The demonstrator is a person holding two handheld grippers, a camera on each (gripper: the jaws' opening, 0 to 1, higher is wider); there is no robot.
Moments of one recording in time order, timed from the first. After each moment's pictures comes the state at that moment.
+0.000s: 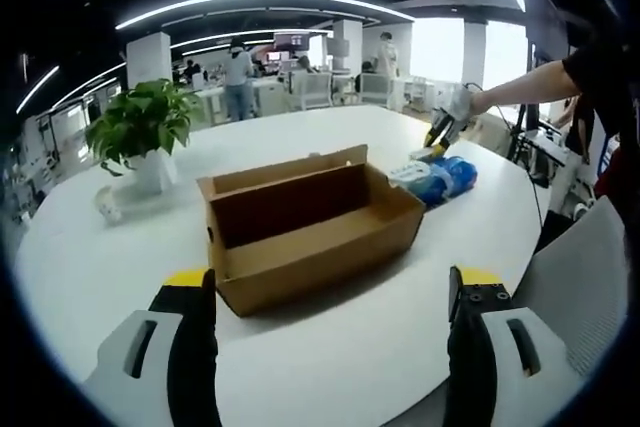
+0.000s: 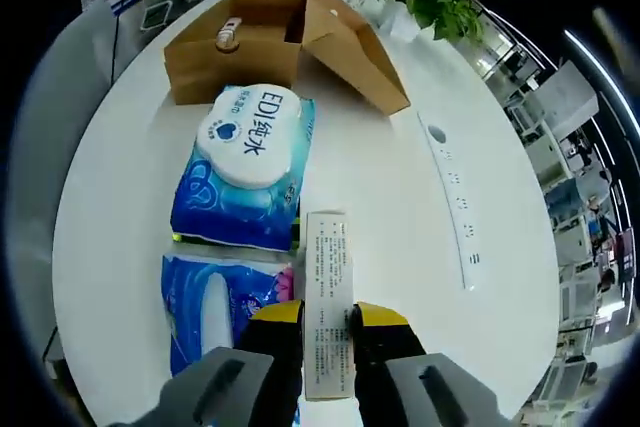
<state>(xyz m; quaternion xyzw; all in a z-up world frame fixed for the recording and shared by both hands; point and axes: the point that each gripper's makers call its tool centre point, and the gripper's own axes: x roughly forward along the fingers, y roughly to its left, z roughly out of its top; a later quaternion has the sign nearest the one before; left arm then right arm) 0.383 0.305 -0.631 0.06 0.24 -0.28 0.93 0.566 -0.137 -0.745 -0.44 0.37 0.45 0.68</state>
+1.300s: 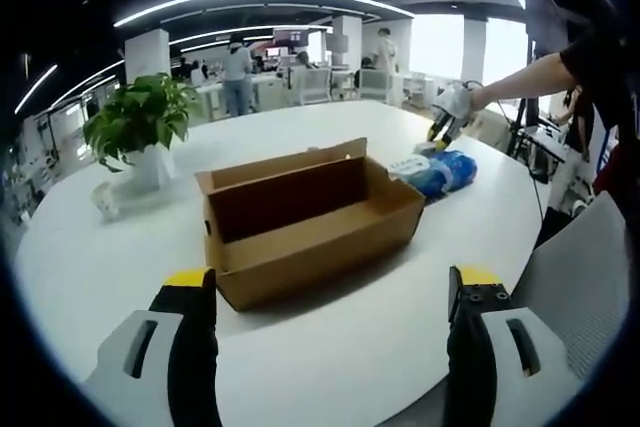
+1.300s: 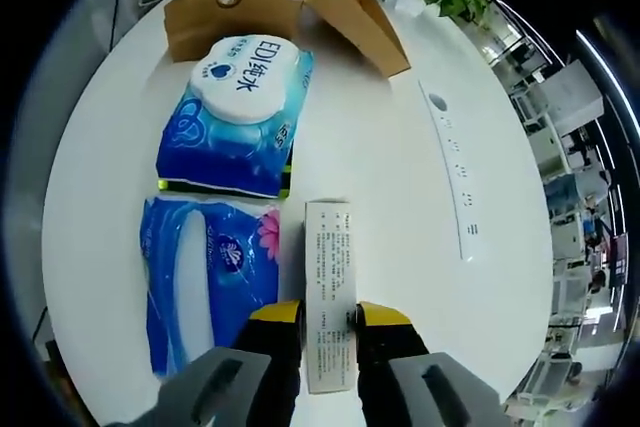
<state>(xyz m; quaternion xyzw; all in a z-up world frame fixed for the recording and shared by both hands) 0.380 0.308 -0.640 0.06 0.25 -0.28 0.92 0.566 -0.161 -0.751 -0.48 0.38 0.43 0.66</state>
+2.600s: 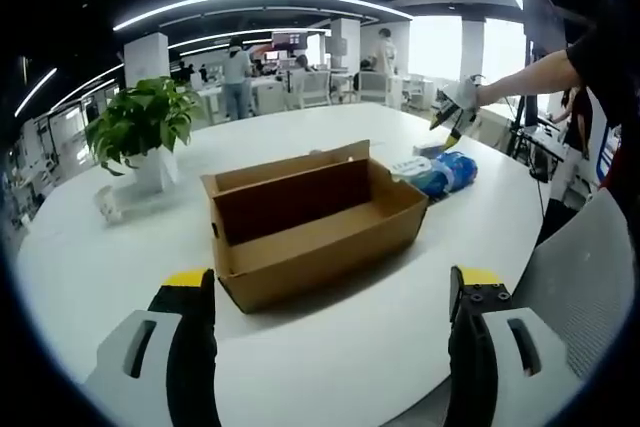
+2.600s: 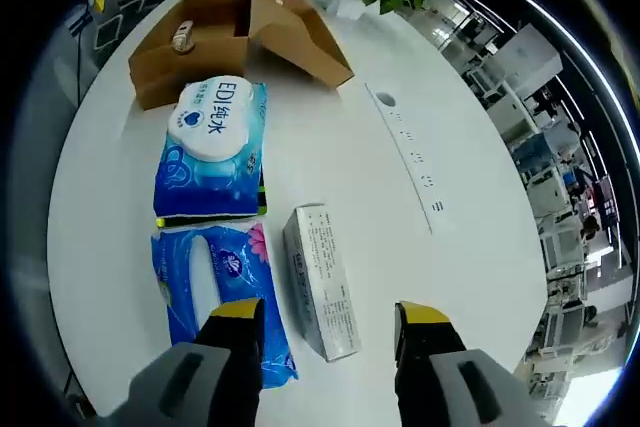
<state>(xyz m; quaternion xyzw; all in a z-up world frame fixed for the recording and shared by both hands) 0.381 0.316 -0.636 0.07 0.24 -0.29 0.93 0.562 -0.172 -0.714 -0.41 0.39 0.36 0.74</state>
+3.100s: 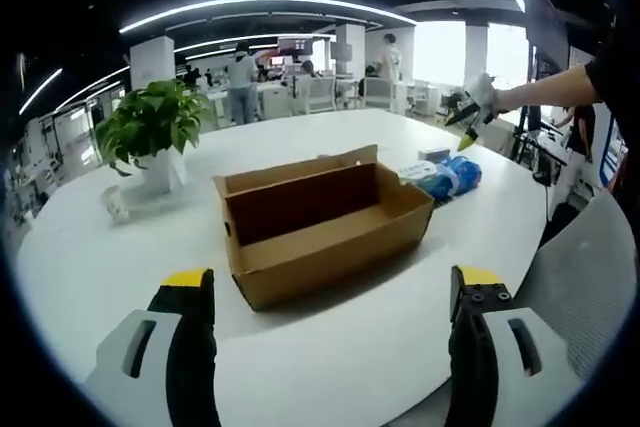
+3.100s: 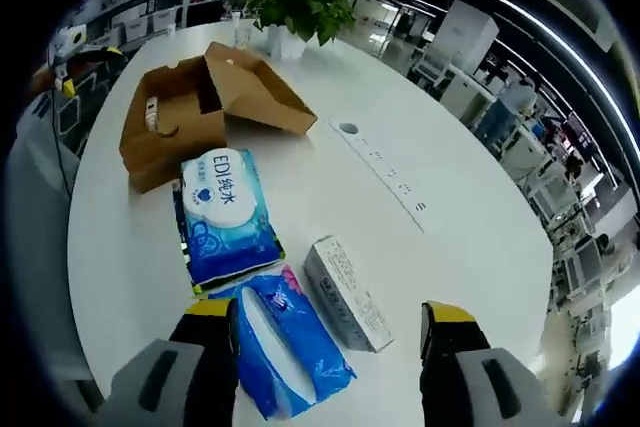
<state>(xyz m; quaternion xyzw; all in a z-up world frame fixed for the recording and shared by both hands) 0.382 0.331 -0.631 0.06 0.23 -0.28 0.93 0.531 -0.146 -0.677 -0.27 0.37 0.30 0.84</state>
